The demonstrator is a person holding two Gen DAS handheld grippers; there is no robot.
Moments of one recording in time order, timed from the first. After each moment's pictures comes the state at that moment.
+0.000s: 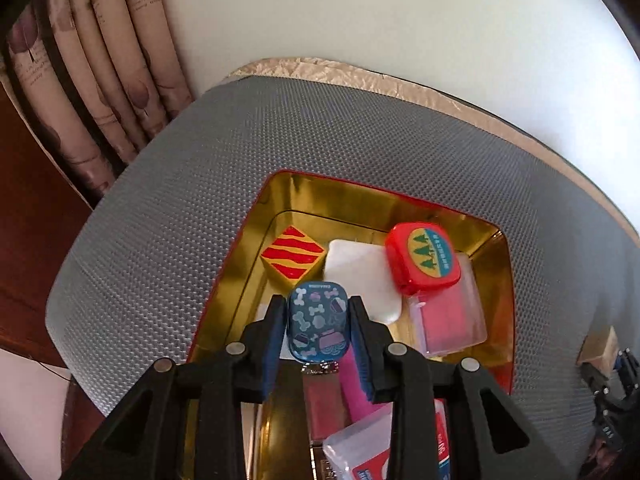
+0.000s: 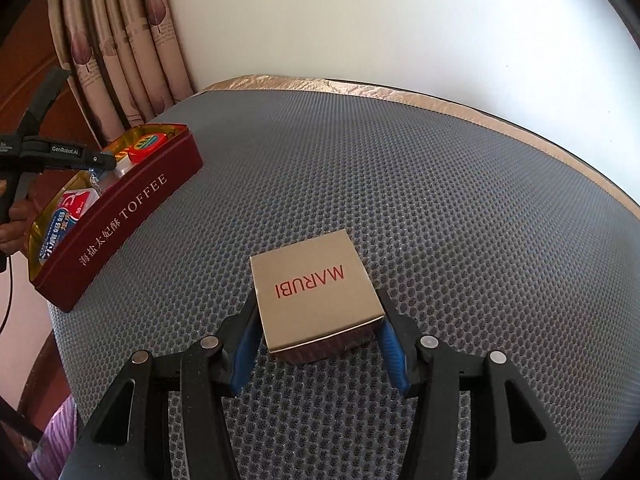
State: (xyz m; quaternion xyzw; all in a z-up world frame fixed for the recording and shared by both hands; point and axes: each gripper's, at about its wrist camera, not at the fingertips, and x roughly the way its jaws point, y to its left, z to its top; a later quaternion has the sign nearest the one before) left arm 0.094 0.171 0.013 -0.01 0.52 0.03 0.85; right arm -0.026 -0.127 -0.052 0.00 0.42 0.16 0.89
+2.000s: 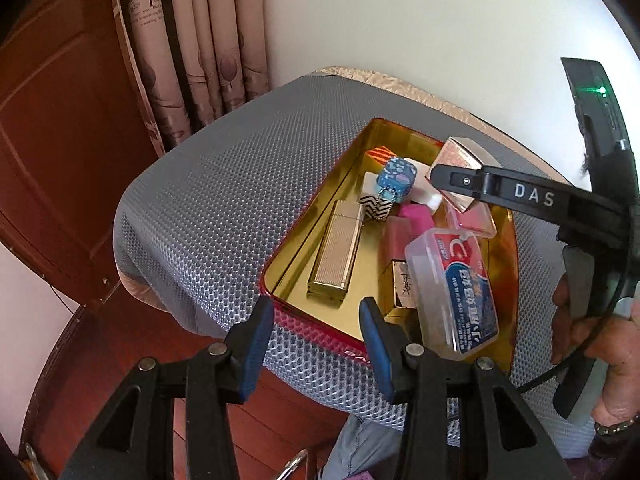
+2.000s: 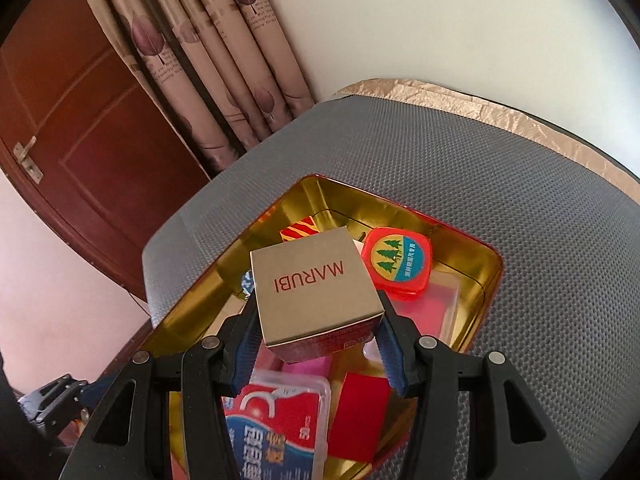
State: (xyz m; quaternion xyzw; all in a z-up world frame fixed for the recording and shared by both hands) left arm -0.059 0.204 0.038 -0.08 0.48 0.11 0.86; right arm 0.058 0.107 0.003 0.05 0.45 0.30 0.84
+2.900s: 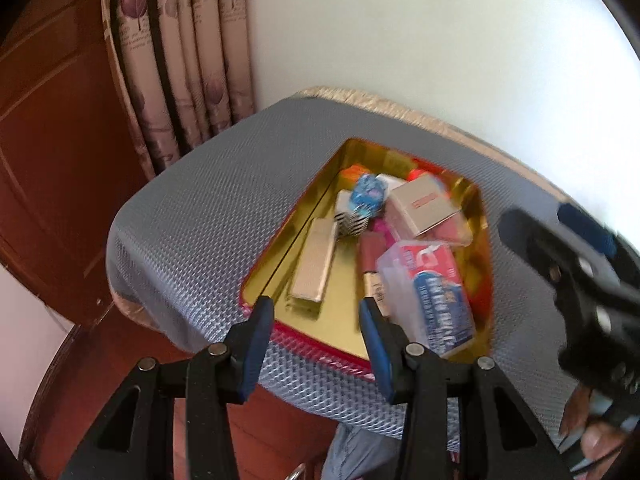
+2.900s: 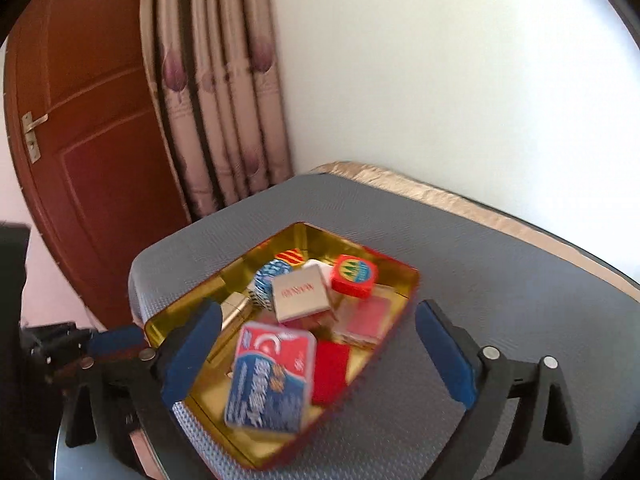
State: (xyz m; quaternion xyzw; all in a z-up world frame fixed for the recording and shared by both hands) left arm -0.070 0.187 0.052 -0.07 0.44 0.08 0.89; right arm -0.056 0.062 0.051 0.00 0.29 0.21 0.93
